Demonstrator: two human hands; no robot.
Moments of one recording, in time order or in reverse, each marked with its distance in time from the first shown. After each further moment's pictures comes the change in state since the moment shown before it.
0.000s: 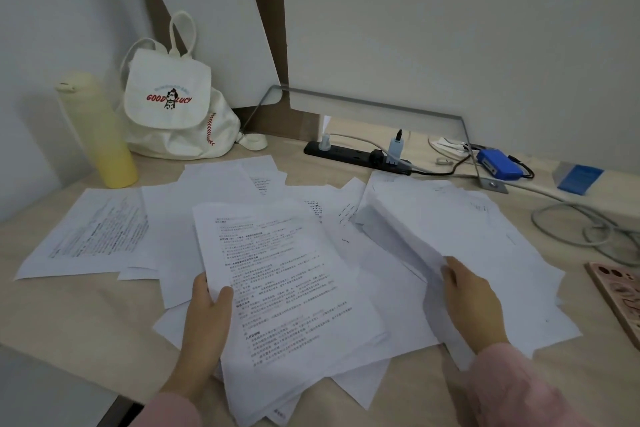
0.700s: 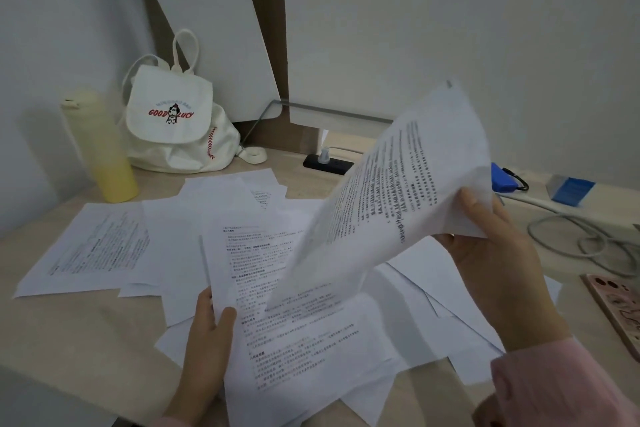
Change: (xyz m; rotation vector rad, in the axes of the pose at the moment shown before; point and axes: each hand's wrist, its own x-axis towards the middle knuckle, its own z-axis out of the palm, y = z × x) left_hand -0.001 -0.006 -0.005 -0.038 -0.057 0.012; right_hand -0.005 -0.117 -0.100 1.452 -0.245 -0.088
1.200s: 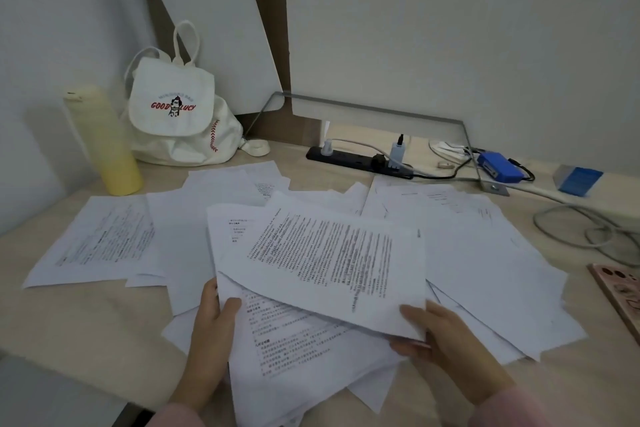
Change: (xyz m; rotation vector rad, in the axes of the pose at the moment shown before) left_hand -0.004 0.002 -0.004 -0.078 -0.049 -0.011; right_hand -0.049 0.103 -0.048 -0.233 0.190 0.719
